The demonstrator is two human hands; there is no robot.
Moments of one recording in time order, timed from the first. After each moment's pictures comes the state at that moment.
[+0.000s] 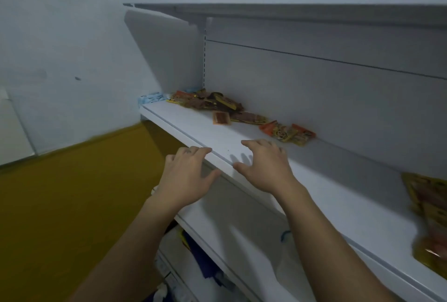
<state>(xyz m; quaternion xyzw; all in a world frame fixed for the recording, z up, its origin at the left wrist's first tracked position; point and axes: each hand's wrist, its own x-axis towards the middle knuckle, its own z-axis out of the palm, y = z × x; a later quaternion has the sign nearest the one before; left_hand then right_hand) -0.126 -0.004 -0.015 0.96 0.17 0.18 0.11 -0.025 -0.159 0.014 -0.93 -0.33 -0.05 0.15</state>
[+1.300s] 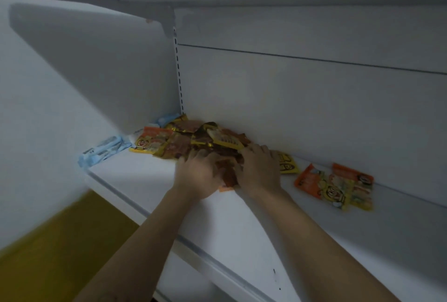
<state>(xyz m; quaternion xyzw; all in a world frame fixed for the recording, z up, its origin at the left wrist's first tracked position) 0.184 0.197 -0.046 0.99 0.06 0.14 0.06 0.229 0.045 -0.035 -0.96 -0.21 -0.16 0.12</state>
